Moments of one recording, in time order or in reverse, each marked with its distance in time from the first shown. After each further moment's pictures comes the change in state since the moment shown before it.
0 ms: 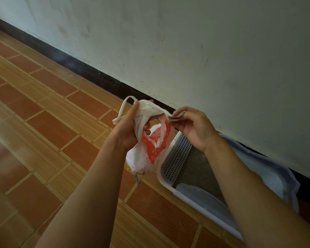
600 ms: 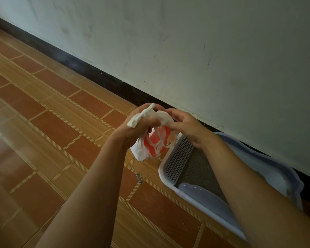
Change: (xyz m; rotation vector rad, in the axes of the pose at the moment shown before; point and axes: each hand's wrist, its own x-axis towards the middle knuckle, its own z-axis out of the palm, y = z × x) left_hand -0.008 0.007 0.010 0.753 -0.166 0.220; right_hand 0.006 0.006 0.008 -0.643 -0.129 0.099
